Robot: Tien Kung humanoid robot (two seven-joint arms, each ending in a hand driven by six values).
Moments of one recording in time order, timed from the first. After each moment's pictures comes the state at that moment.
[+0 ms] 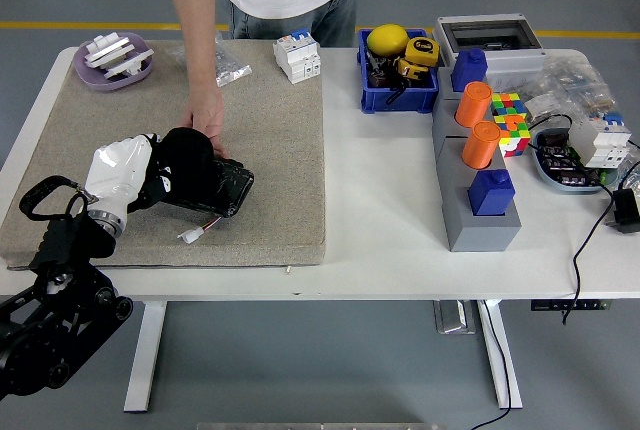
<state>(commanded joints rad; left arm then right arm) -0.33 0.31 -0.91 -1.25 2.13 0.37 0.39 0.10 -0.45 0.62 0.28 0.04 0.04 -0.19</state>
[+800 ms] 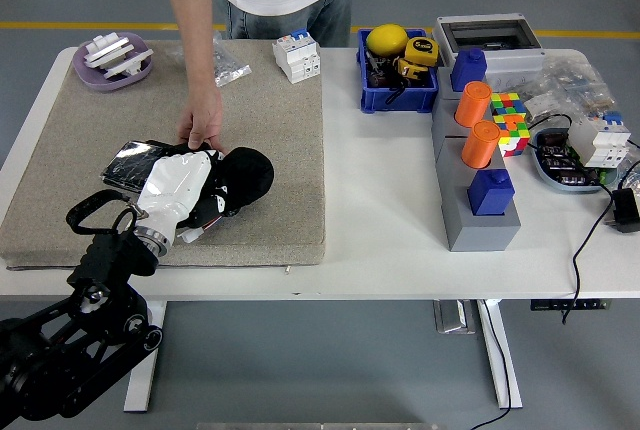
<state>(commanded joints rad) -0.33 0.30 -0.79 -1.35 2.13 0.36 0.42 0.10 -0.45 0.63 0.28 0.04 0.04 -0.19</state>
